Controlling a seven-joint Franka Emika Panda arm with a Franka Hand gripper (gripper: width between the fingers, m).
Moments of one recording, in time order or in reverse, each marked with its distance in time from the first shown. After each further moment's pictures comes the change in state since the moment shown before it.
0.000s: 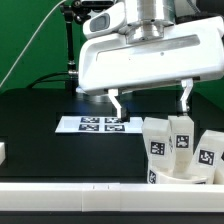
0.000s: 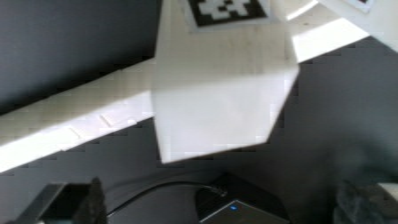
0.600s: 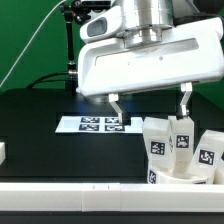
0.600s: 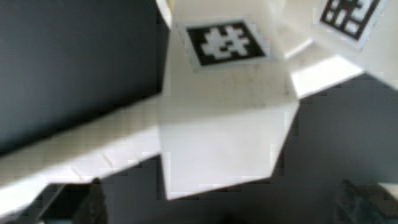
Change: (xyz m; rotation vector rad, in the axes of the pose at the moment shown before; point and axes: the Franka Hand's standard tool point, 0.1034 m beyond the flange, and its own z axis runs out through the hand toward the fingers) arm -0.004 0.004 0.002 0.023 -0.232 0.031
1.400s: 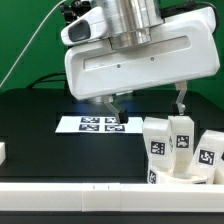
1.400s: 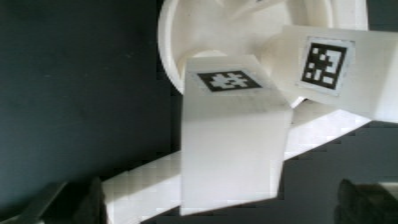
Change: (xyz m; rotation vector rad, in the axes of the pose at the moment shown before) arm -0.004 0.002 -0.002 0.023 -0.251 -0.024
